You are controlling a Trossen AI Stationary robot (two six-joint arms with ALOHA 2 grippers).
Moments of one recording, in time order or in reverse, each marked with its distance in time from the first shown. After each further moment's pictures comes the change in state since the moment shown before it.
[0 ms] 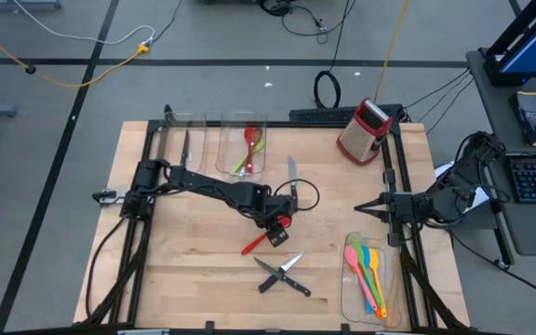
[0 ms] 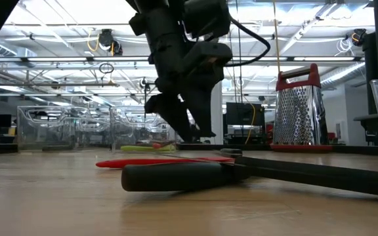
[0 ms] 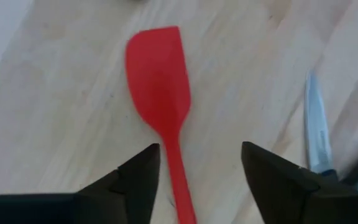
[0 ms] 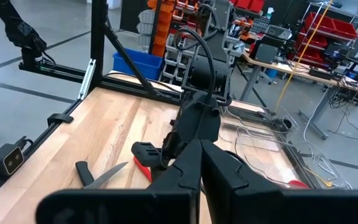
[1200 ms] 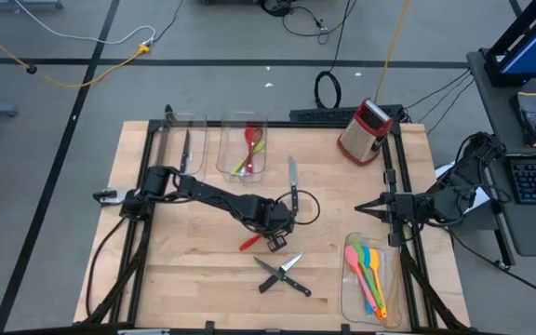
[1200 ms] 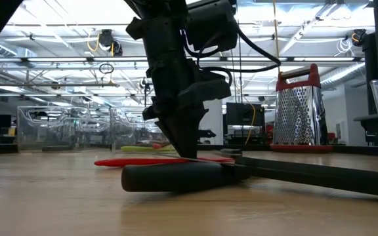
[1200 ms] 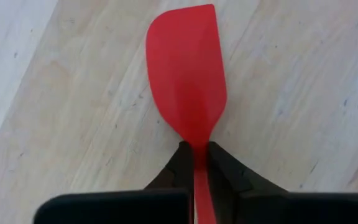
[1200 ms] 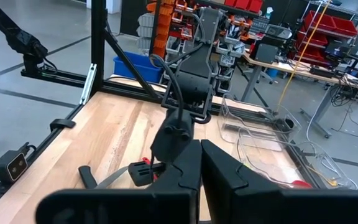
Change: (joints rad) left arm -0.055 0.151 0.008 -0.026 -0.221 0.033; right arm 0.000 0.000 0.000 0.013 0.000 0.017
